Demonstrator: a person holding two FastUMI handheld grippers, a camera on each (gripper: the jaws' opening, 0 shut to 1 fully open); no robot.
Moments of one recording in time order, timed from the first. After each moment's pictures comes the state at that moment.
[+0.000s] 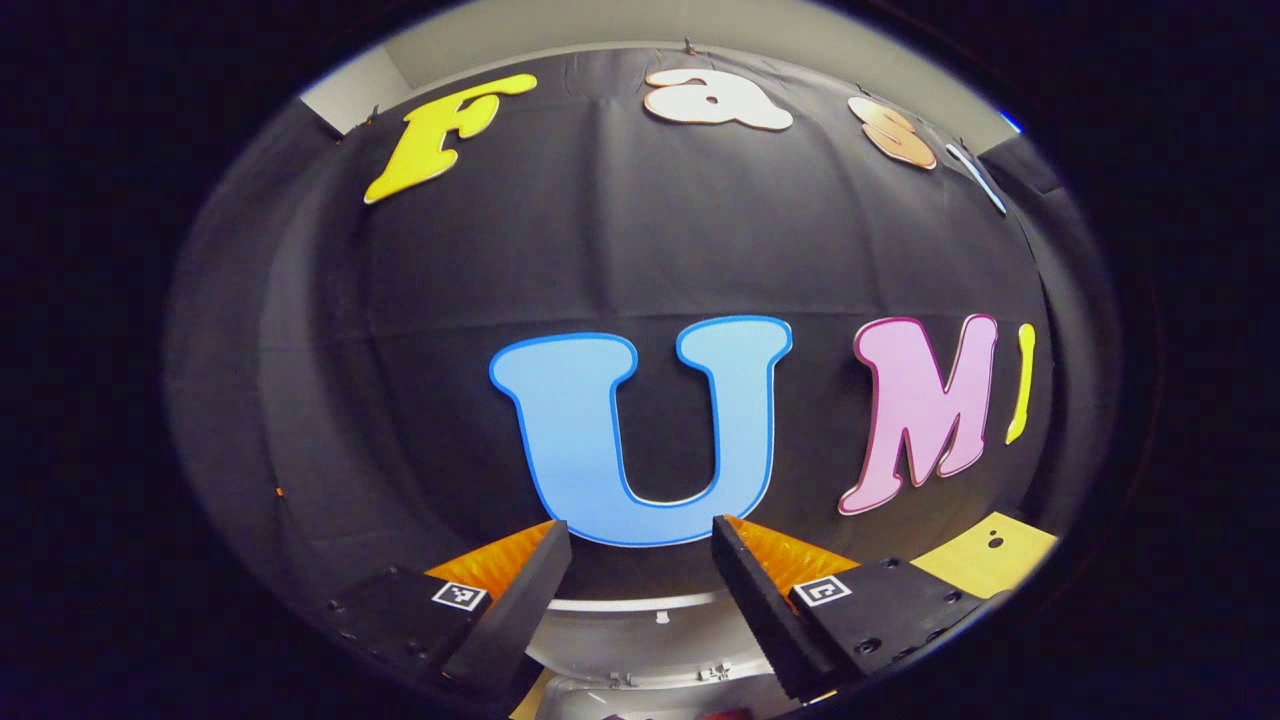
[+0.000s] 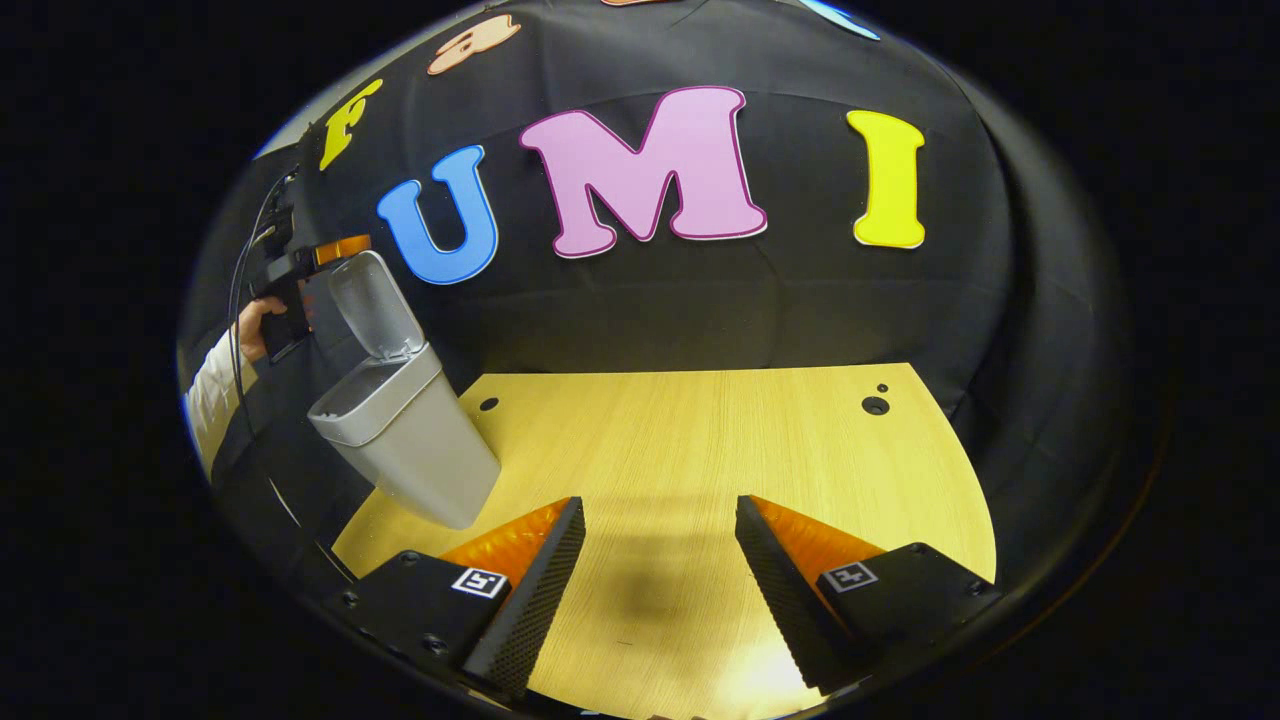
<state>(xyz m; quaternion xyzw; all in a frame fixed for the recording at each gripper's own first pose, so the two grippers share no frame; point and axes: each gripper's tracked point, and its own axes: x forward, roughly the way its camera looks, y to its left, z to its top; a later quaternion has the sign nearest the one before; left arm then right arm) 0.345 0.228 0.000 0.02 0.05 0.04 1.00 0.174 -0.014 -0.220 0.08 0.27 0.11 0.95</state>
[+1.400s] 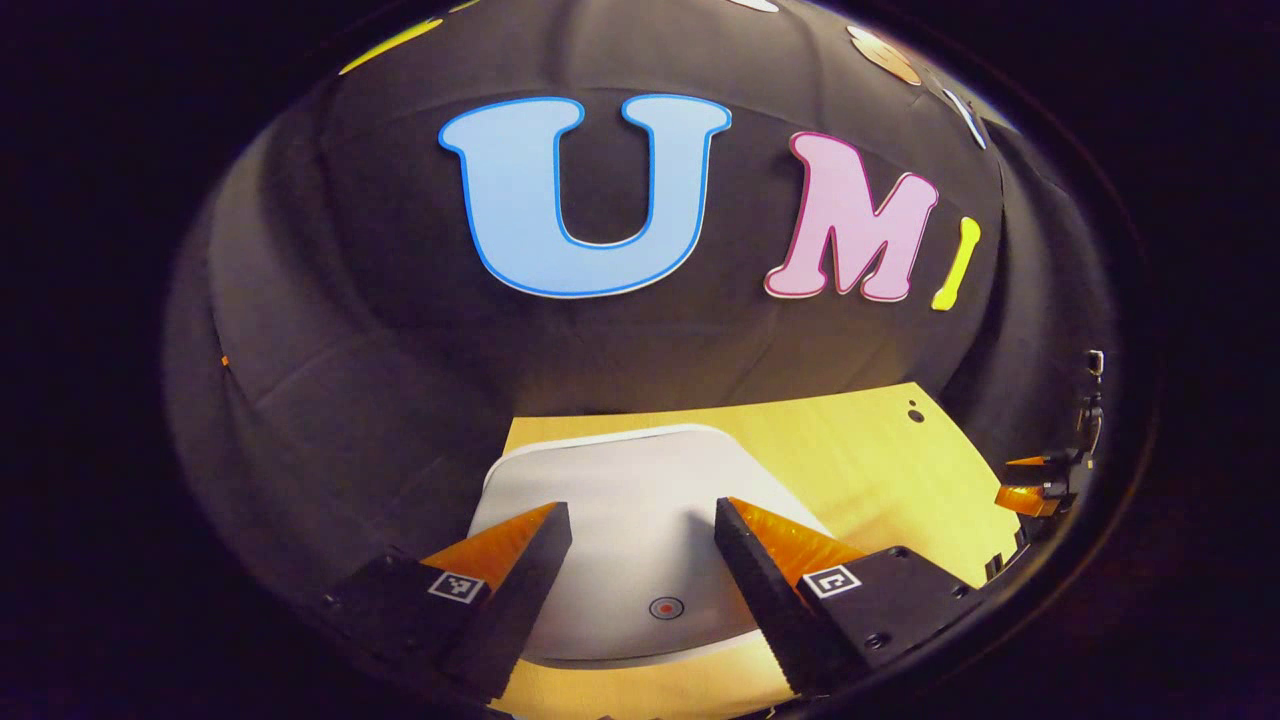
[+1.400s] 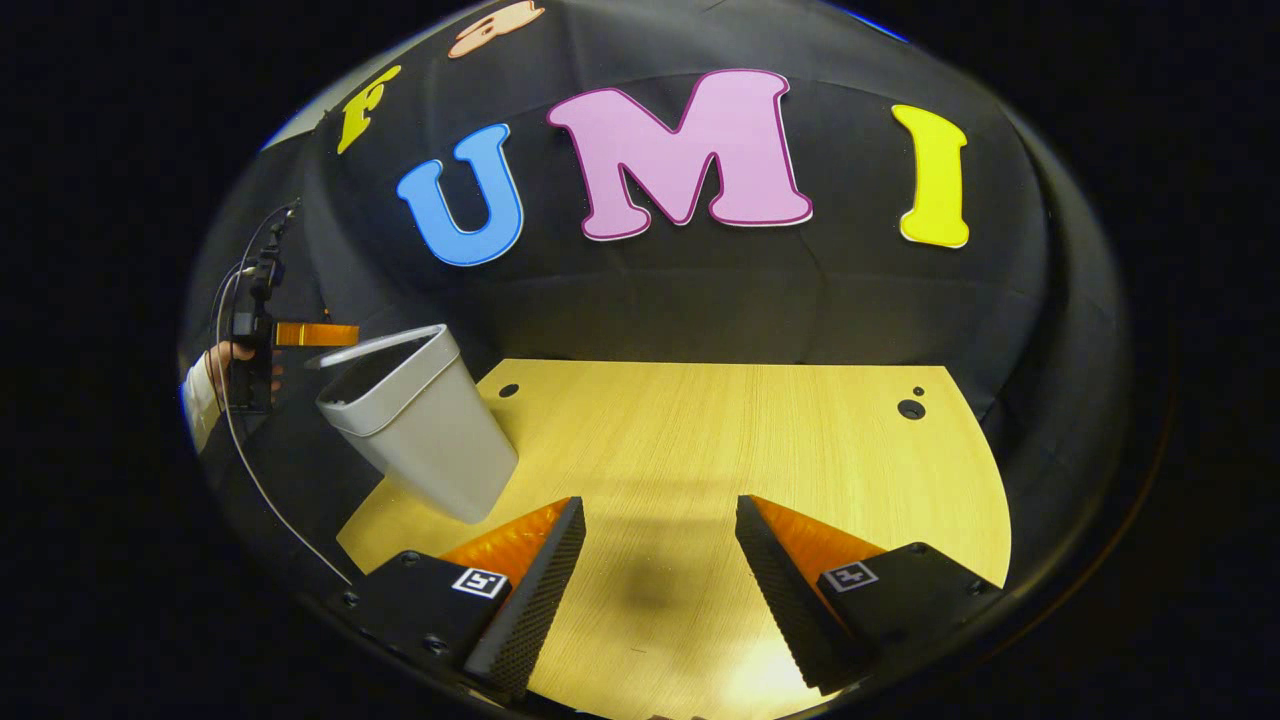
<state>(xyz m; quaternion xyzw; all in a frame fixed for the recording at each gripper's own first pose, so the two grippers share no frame) 0.218 0.199 -0.152 0.00 0.36 -0.06 0.93 0.187 0.017 -0.237 0.07 0.29 0.15 0.94</state>
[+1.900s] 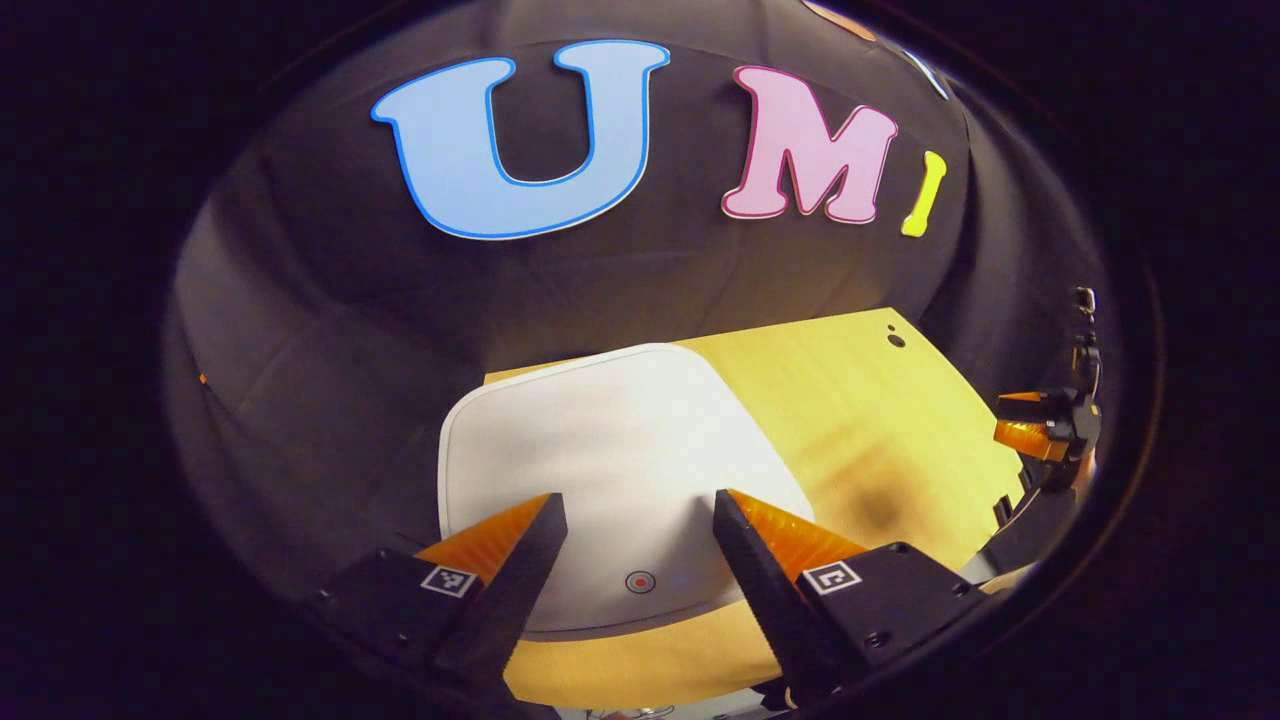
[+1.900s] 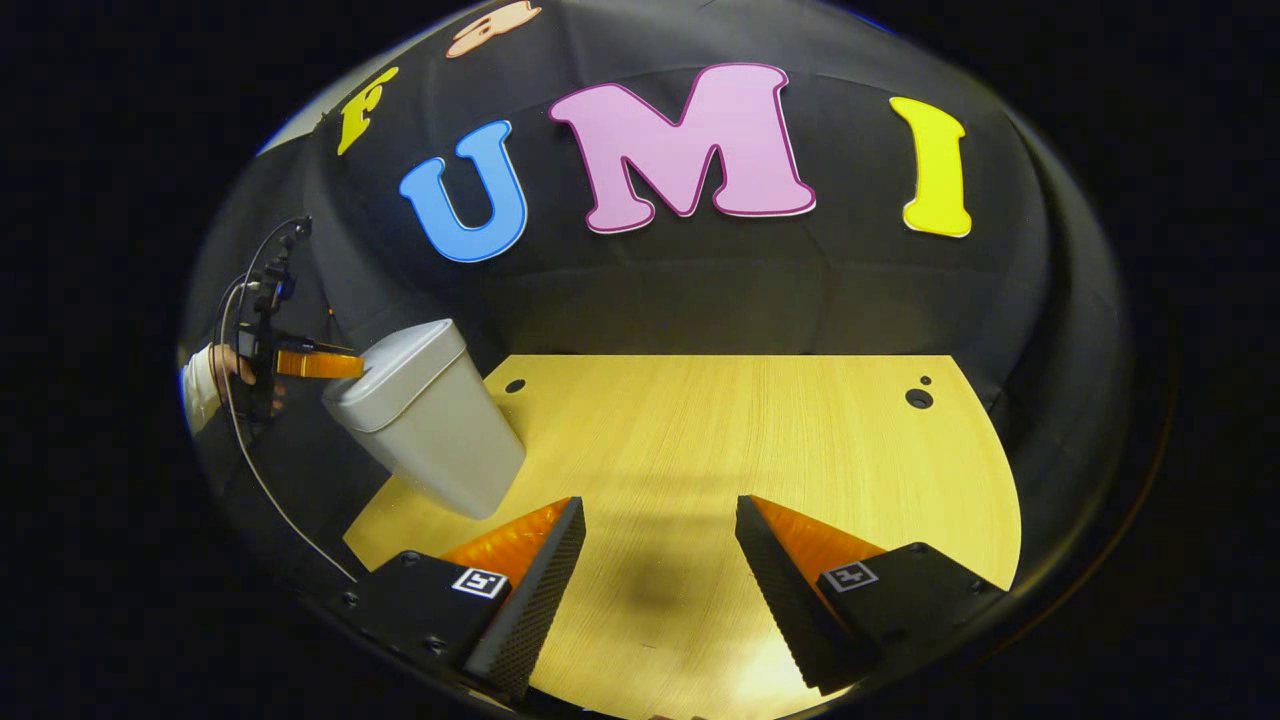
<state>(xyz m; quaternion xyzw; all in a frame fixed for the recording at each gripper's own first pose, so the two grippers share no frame) 0.192 0.183 -0.180 0.03 0.42 -0.11 0.90 0.183 0.024 -0.241 0.08 0.29 0.16 0.94</state>
